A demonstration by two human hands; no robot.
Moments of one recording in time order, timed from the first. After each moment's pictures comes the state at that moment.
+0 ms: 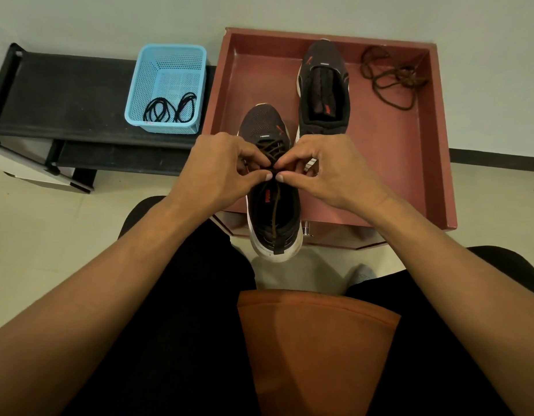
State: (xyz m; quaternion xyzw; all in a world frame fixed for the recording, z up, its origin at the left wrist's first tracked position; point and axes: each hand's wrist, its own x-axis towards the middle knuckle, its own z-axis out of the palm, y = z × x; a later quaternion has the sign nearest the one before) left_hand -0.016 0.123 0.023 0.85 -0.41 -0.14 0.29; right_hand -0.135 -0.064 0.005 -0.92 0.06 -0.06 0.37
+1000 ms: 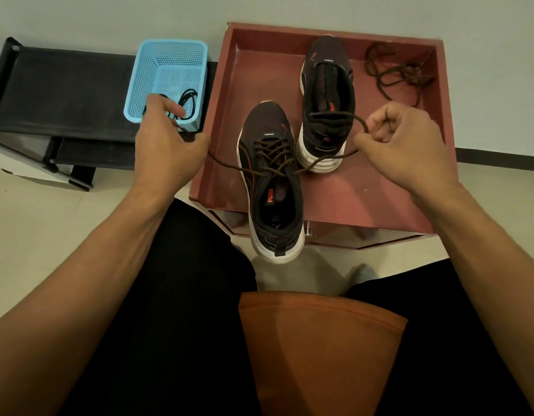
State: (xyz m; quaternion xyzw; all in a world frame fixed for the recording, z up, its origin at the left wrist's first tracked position) left_hand 0.019 0.149 0.023 0.92 -0.11 -0.07 0.38; right_hand -0.162 -0.108 0.031 -0.86 0.35 -0.12 0.35
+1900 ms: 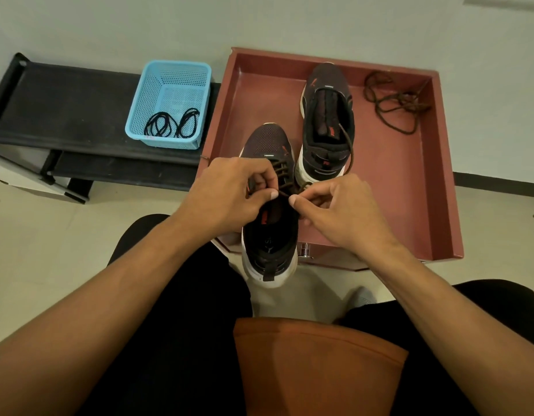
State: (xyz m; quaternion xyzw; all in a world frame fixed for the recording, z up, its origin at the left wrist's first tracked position) left_hand -0.017 0.116 0.017 0.85 -0.42 -0.15 0.27; right_hand -0.154 -0.042 0.009 -0.87 0.27 -0.03 0.42
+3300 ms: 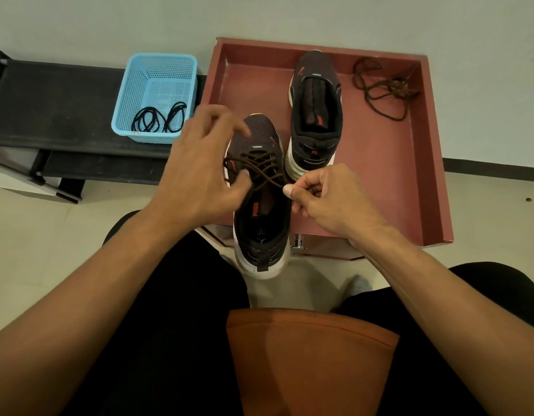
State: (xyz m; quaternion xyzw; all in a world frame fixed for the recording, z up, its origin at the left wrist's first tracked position) left_hand -0.016 0.122 0.031 0.86 -0.43 -0.07 0.28; right_hand -0.154 -0.050 0.005 -0.84 0.29 0.01 0.46
